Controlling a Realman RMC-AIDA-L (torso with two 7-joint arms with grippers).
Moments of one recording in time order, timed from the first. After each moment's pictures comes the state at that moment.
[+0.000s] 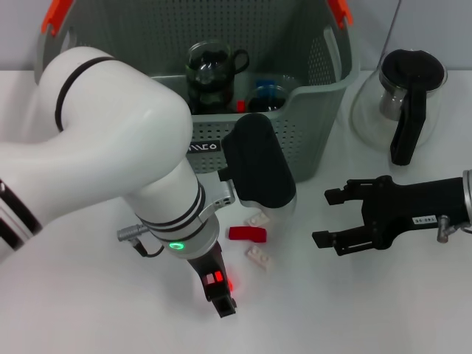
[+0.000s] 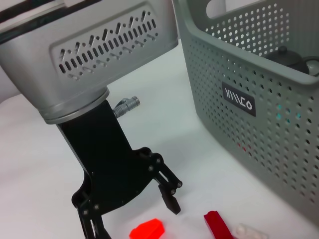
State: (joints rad) left arm -0.66 -2.18 1.87 1.25 2.70 1.41 -2.52; right arm 0.58 2.08 -0.90 -0.77 -2.14 -1.51 1.52
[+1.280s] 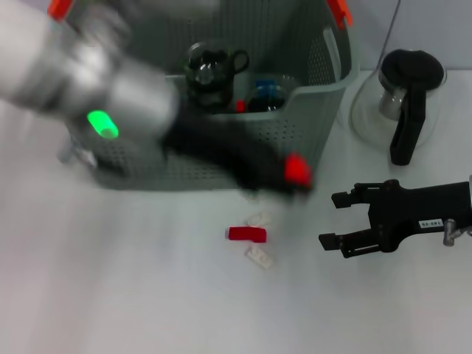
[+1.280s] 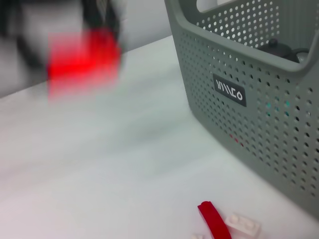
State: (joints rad) left arm -0.59 -2.17 1.29 1.62 2.19 1.74 -2.46; right arm 0.57 2.07 -0.89 -0.76 -2.14 -1.51 1.53
